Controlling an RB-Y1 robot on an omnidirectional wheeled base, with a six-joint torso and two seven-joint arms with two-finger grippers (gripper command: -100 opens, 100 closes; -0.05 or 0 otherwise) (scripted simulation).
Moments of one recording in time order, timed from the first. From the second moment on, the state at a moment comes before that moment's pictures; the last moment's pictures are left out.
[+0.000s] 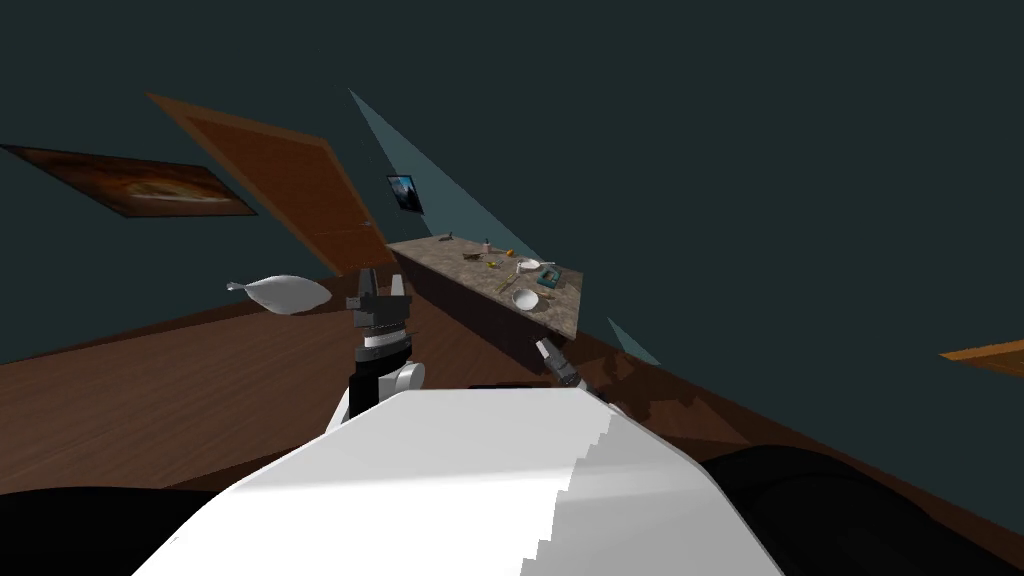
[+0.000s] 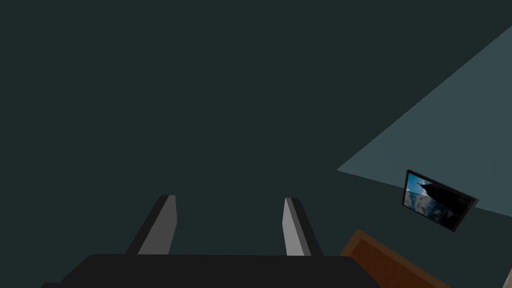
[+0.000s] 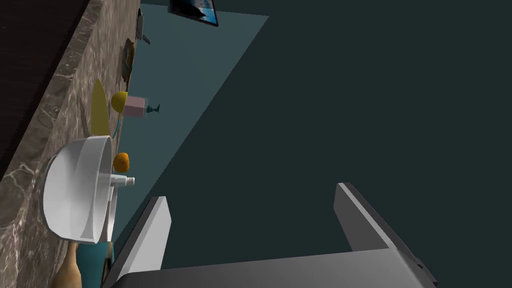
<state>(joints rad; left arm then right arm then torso) 0.47 -0.02 0.06 -2.28 0.02 -0.58 0.14 0.64 -0.63 0.36 -1.99 0.12 -0.73 -0.13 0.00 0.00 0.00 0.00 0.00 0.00</state>
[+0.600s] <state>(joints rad) 0.48 -0.02 0.06 -2.28 0.02 -0.58 0.14 0.69 -0.78 0.42 -1.86 0.16 -0.76 -0.13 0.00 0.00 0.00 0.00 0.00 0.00</state>
